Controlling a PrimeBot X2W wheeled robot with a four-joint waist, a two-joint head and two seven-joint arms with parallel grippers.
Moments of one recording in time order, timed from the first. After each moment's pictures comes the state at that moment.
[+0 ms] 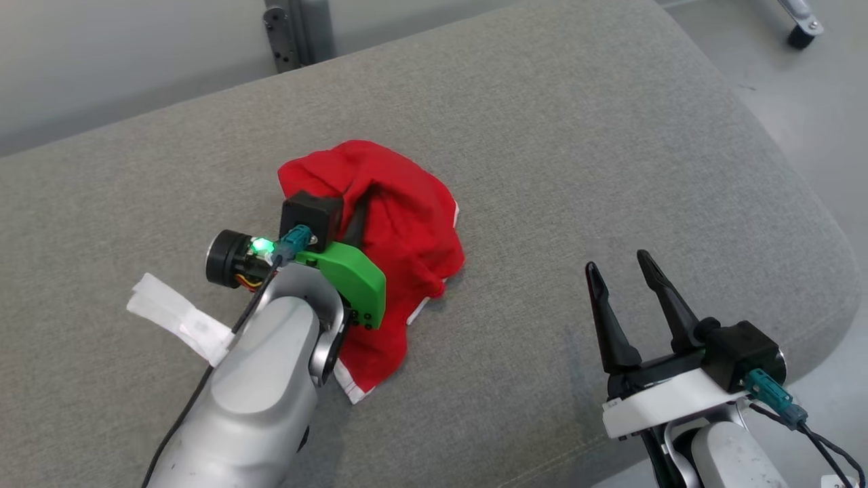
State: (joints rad) left arm -0.67 0.06 -0.54 0.69 -0.37 0.02 -0.14; right arm -0.08 -0.05 0.16 0.06 0.19 0.13 -0.26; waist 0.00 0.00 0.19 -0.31
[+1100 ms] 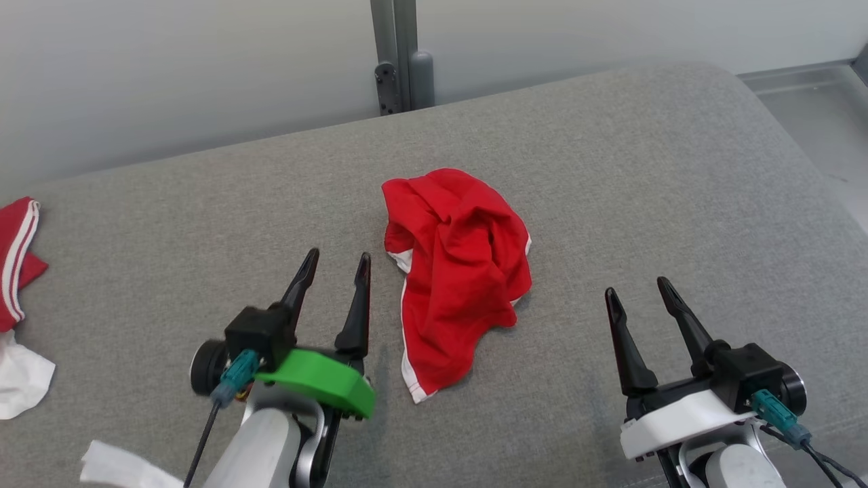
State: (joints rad) left arm -0.31 0.10 -0.44 0.35 -0.43 0.04 -0.26; right arm -0.03 -0.05 0.11 0.09 0.12 0.13 -0.26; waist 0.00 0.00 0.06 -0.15
